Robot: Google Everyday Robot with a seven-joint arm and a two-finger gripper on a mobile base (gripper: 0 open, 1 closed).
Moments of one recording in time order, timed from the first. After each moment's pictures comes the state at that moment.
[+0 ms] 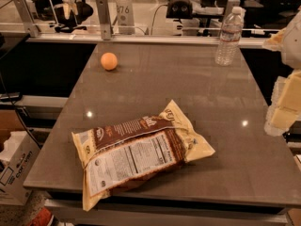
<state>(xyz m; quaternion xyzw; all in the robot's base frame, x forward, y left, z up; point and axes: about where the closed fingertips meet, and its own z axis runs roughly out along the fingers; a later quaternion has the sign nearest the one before) 0.438 -0.217 0.976 -0.60 0.78 -0.03 0.16</state>
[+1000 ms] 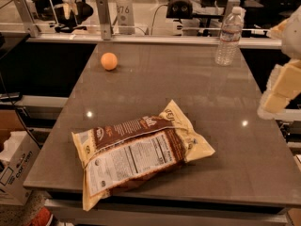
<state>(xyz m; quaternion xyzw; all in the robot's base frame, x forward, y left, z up) 0.472 -0.228 0.980 -0.58 0.79 -0.05 0.21</state>
